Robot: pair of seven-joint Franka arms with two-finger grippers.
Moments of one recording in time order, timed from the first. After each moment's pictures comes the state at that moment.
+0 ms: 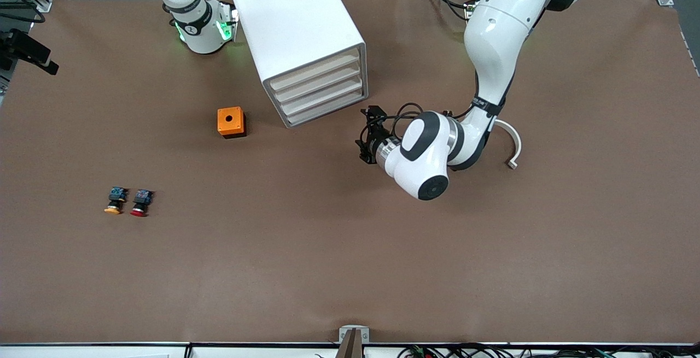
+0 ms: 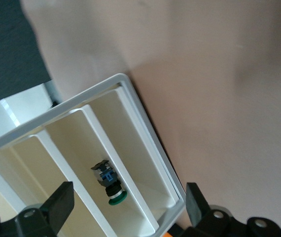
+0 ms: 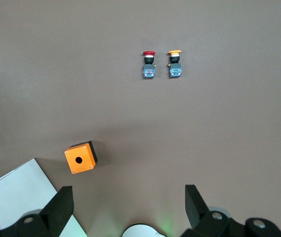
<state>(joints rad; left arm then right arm) -0.53 0.84 -0.05 -1.34 -0.81 1.58 -1.95 -0.09 -0.21 -0.06 -1.73 0.00 1.48 -0.01</state>
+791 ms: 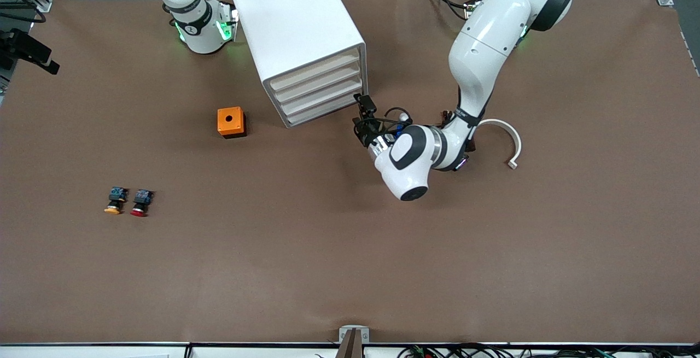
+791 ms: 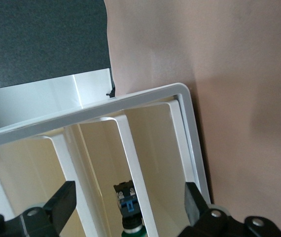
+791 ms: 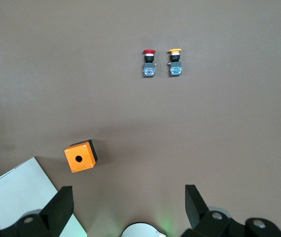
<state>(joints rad) -0.55 0.96 -0.08 -1.33 -0.91 1.45 -2.09 -0.09 -0.21 -0.06 -1.73 0.00 1.47 -0.01</state>
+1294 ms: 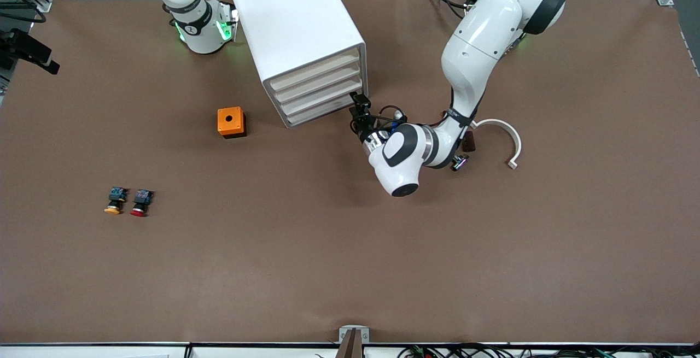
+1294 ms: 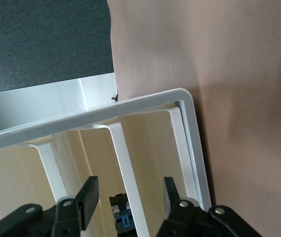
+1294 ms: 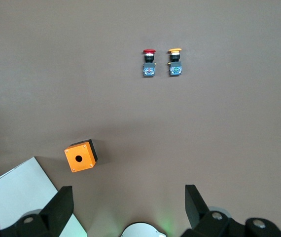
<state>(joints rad) -0.58 0.98 -0.09 -1.33 -0.92 1.44 -2.09 -0.09 -0.21 -0.06 -1.73 0.00 1.47 -0.01</state>
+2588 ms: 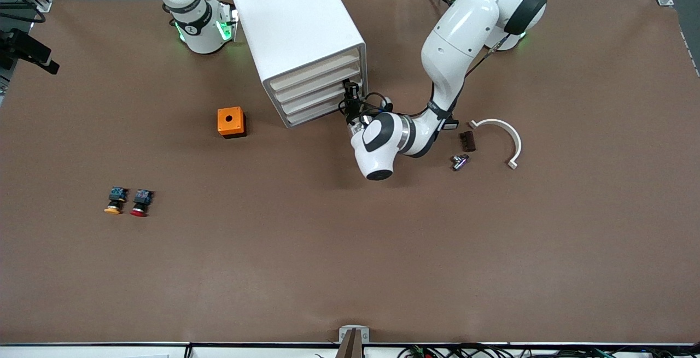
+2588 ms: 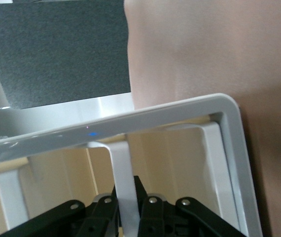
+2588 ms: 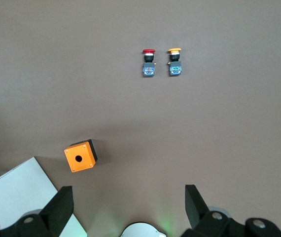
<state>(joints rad) -0.66 1.02 -0.09 -1.34 -0.93 1.39 -2.12 -0.09 -0.21 -0.06 -1.73 0.00 1.47 -0.01</state>
